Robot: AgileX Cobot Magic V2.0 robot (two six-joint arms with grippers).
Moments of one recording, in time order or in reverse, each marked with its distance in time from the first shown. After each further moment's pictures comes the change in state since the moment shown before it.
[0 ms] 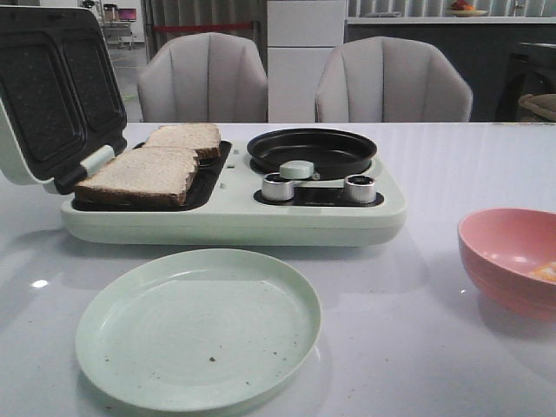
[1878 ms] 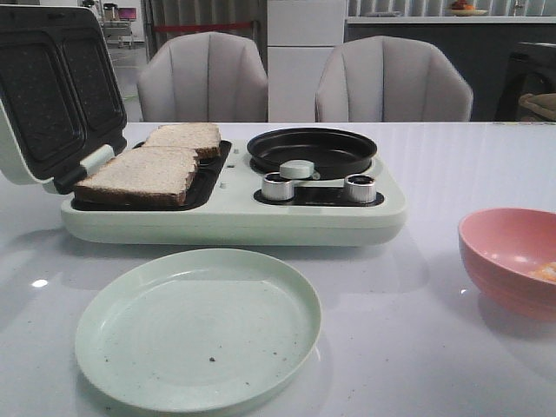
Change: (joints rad) left arm 0.943 0.977 -0.809 -0.796 0.085 0.472; right arm 0.000 -0.002 0.000 0.000 -0.004 0.006
